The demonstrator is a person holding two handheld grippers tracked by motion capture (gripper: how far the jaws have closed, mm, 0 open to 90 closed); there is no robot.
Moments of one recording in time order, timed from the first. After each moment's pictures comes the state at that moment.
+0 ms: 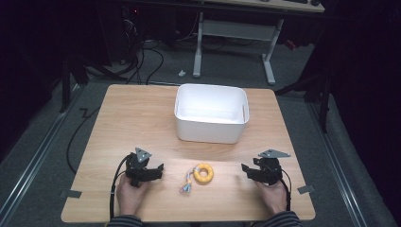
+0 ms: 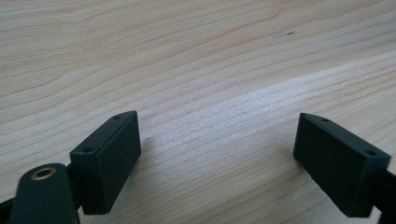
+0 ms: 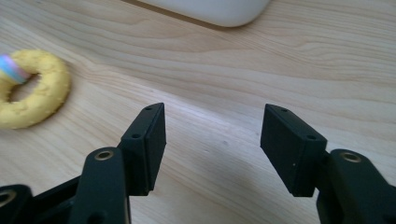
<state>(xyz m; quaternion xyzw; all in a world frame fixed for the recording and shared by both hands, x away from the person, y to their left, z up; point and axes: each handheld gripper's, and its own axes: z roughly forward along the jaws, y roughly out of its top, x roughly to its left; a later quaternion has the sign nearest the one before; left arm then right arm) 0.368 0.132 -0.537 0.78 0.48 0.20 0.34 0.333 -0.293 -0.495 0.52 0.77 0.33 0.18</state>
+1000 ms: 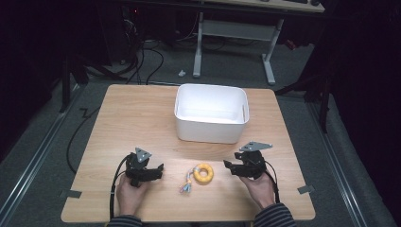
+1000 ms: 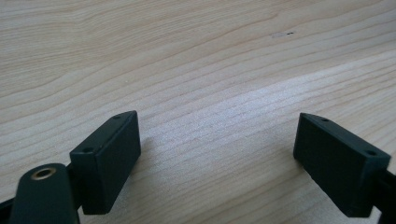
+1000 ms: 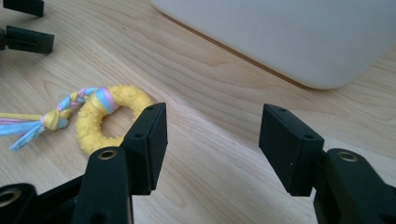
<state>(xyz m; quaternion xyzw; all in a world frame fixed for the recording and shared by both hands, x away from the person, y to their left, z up) 0.368 0.132 -0.536 0.78 0.48 0.20 0.34 0.346 -0.238 -0.468 0.45 0.81 0.35 0.15</state>
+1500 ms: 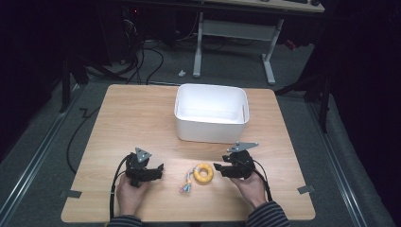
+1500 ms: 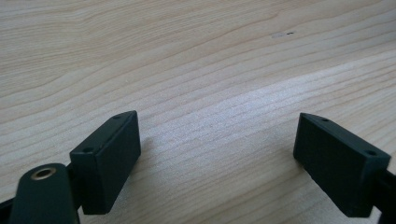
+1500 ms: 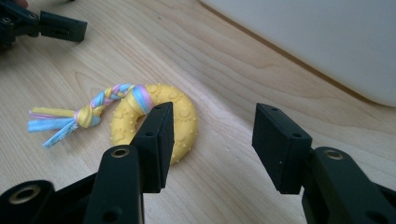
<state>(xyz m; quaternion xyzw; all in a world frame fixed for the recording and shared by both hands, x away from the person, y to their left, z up) 0.368 0.132 -0.536 0.78 0.48 0.20 0.34 0.352 -0.209 -0.473 0.42 0.83 0.34 0.11</state>
